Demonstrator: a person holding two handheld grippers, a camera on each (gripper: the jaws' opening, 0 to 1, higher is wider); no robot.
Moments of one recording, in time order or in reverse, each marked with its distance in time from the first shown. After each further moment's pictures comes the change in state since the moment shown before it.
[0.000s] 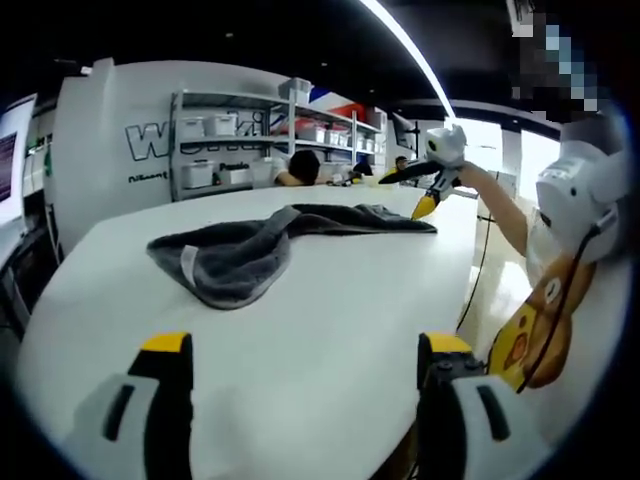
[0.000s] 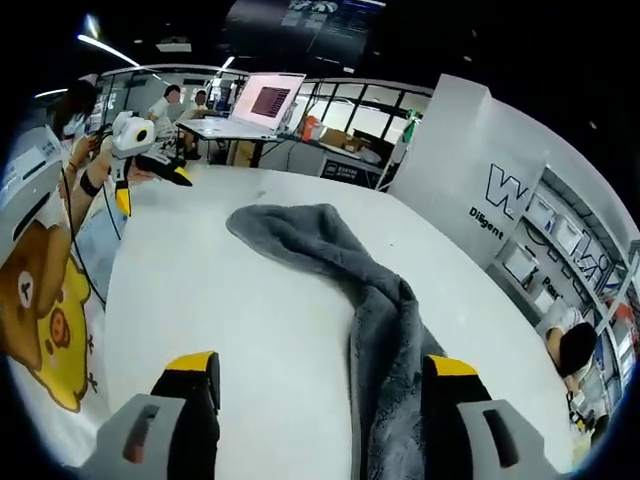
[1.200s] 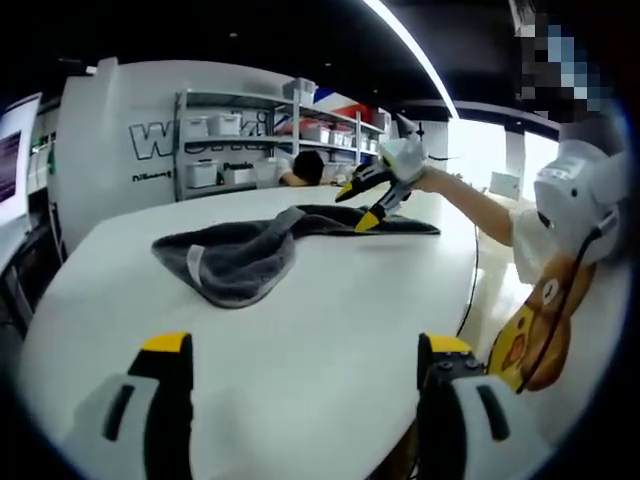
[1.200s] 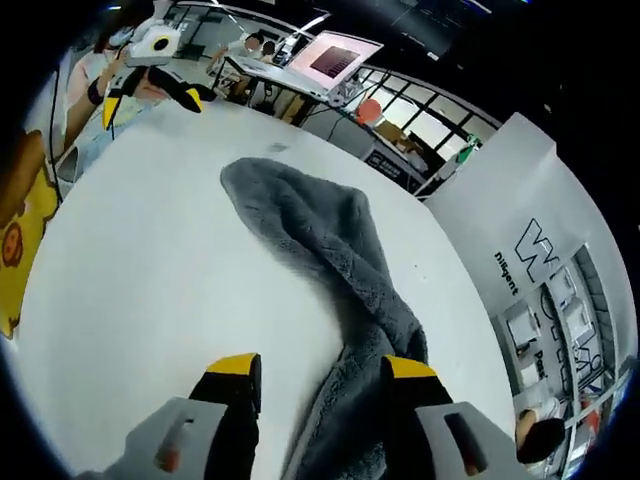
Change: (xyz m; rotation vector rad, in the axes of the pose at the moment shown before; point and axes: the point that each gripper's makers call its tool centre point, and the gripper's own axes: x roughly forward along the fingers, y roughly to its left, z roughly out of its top) left arm -0.005 0.004 0.000 -0.010 0.000 0.019; right arm 0.101 -0.018 0.009 -0.364 0.093 0.046
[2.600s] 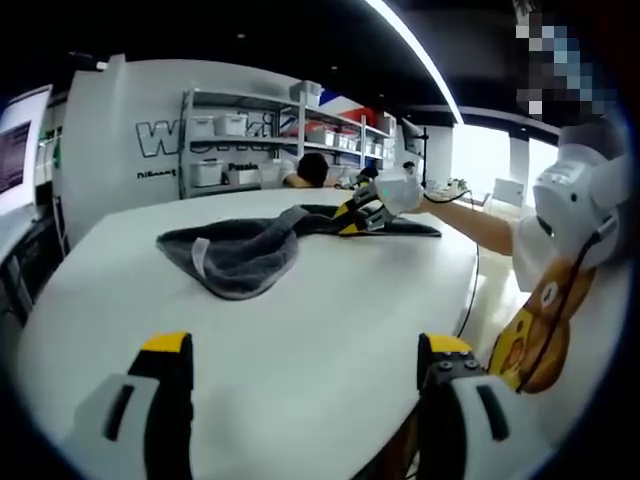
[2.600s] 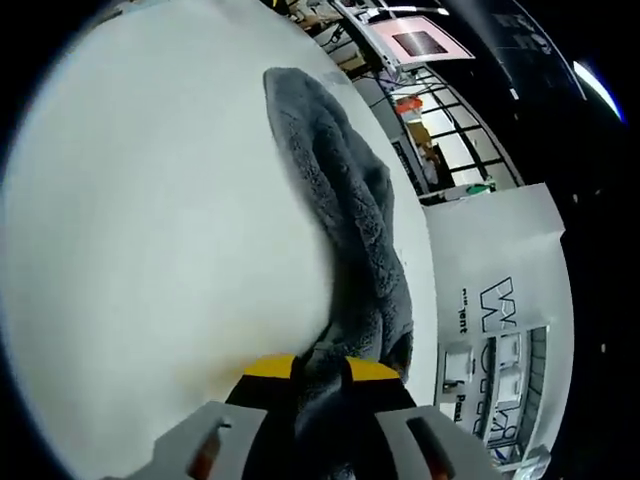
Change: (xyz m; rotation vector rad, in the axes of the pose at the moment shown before) left arm -0.006 -0.001 -0.006 -0.025 -0.013 0.011; right arm 0.033 -0.011 -0.033 -0.387 0.170 -0.161
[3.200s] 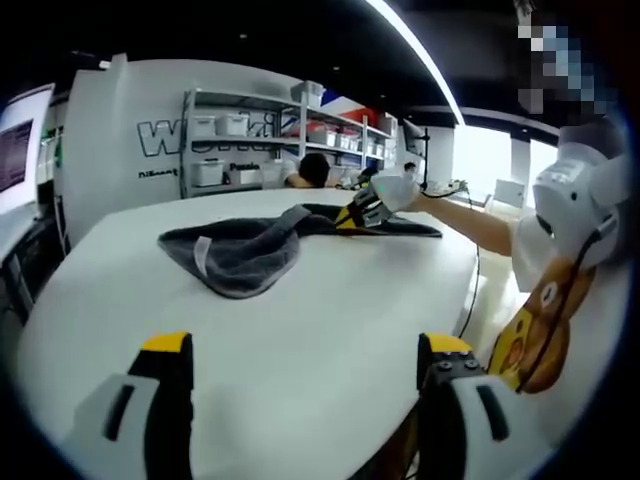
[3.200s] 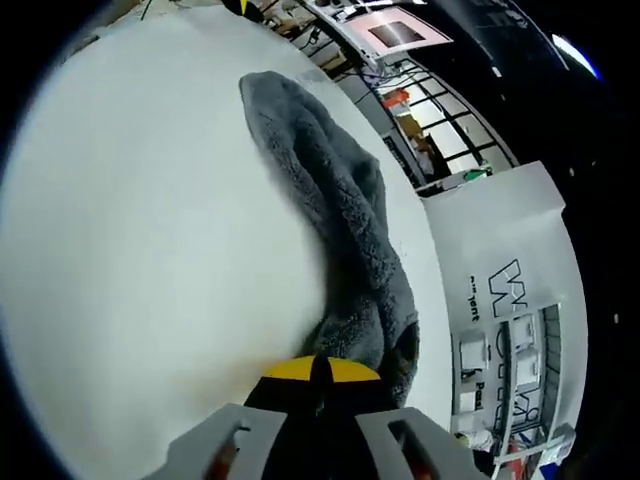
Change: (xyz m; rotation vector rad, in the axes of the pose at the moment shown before) left arm -0.003 0.003 -0.001 -0.003 0.000 0.003; right arm -0.003 -0.005 0.001 0.126 -0.038 0.025
